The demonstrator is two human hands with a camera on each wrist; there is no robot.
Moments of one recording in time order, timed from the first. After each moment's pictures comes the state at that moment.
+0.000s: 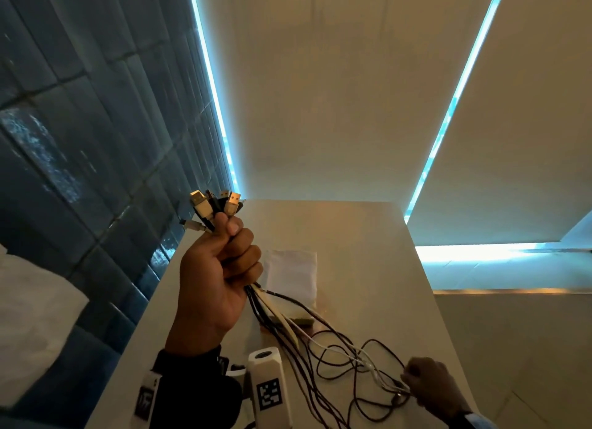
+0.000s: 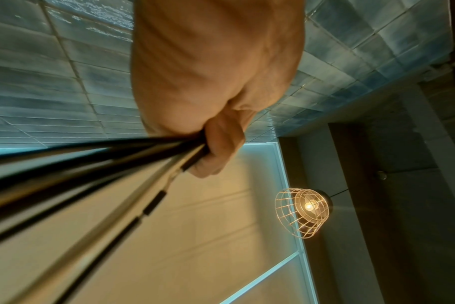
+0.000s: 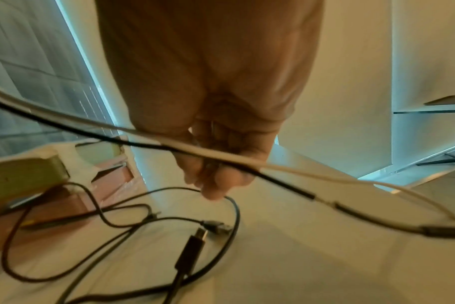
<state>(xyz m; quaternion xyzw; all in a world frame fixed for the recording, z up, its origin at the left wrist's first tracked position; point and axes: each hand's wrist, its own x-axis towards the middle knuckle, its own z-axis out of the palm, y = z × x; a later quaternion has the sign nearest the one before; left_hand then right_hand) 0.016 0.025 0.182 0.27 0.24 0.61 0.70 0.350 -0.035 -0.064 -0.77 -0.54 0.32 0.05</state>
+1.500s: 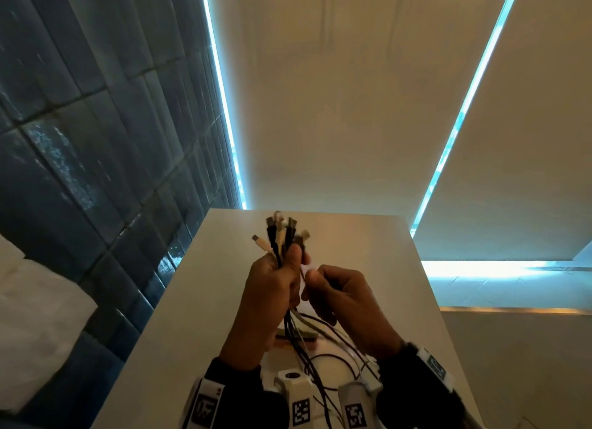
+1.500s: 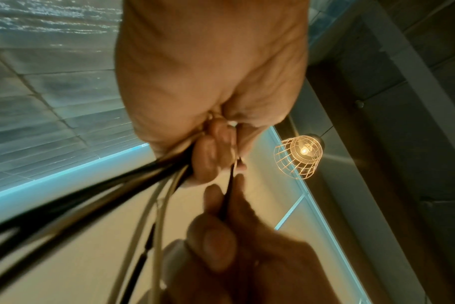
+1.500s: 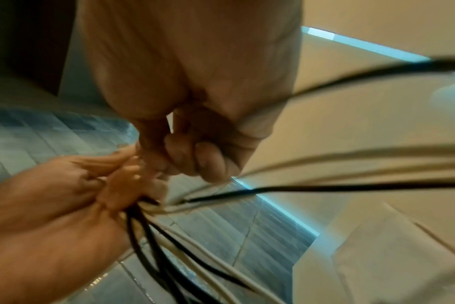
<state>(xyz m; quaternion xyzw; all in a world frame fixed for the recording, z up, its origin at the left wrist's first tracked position) 0.055 0.022 0.159 0.48 0.47 0.51 0.53 0.195 0.021 0.131 -0.38 -0.58 0.55 0.47</state>
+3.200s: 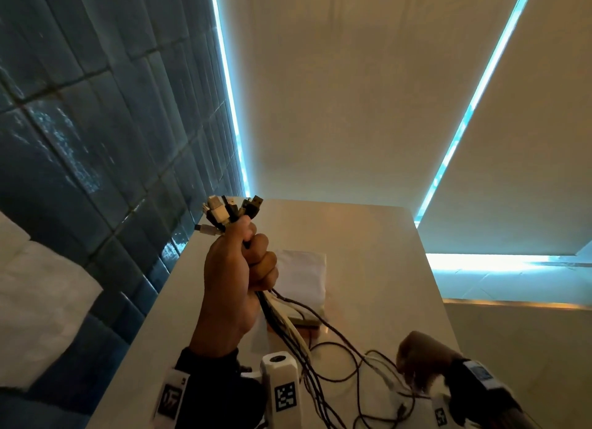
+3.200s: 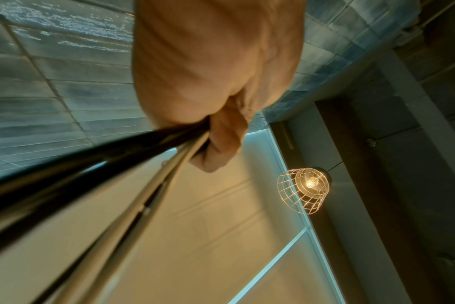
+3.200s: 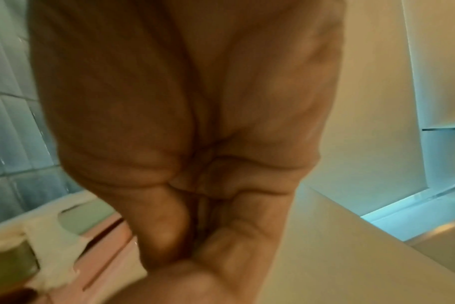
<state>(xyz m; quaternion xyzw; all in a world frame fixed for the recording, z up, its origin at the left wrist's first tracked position) 0.023 0.020 0.179 0.29 0.35 0.64 0.62 0.336 0.030 -0.006 -0.68 -0.53 0.50 -0.11</state>
